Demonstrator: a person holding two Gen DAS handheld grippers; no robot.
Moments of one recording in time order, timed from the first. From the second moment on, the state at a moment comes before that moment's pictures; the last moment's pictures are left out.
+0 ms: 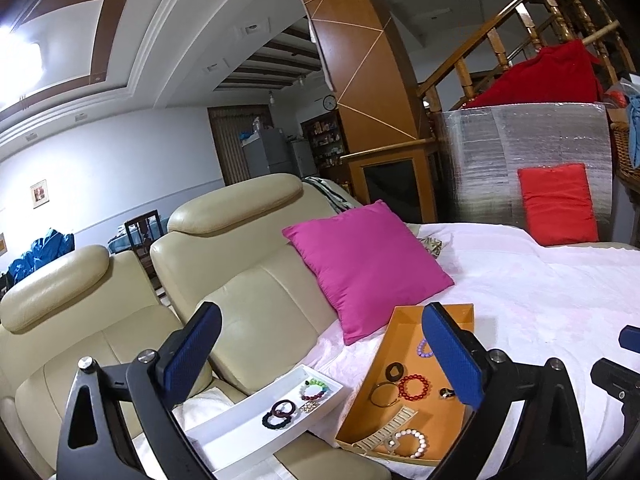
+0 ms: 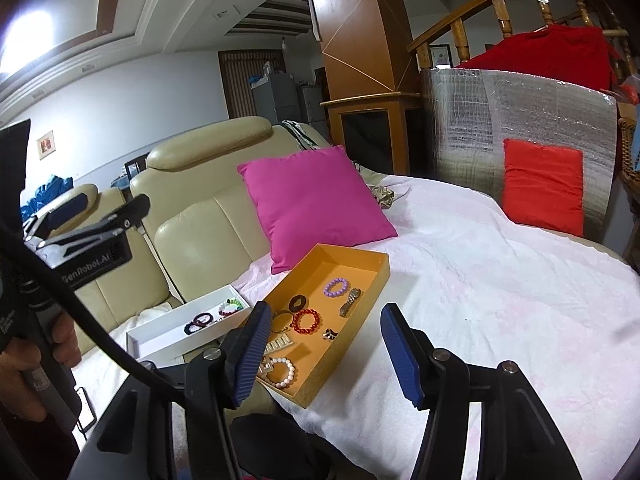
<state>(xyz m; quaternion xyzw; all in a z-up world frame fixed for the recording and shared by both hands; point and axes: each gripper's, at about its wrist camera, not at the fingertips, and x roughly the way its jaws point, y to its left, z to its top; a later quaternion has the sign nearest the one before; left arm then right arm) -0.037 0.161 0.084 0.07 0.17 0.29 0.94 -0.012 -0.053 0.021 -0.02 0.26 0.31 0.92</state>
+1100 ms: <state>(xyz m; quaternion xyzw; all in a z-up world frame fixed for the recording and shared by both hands) -0.099 0.167 0.085 0.06 0.14 0.29 0.95 -0.070 -0.054 0.039 -0.05 0.25 0.25 0.93</state>
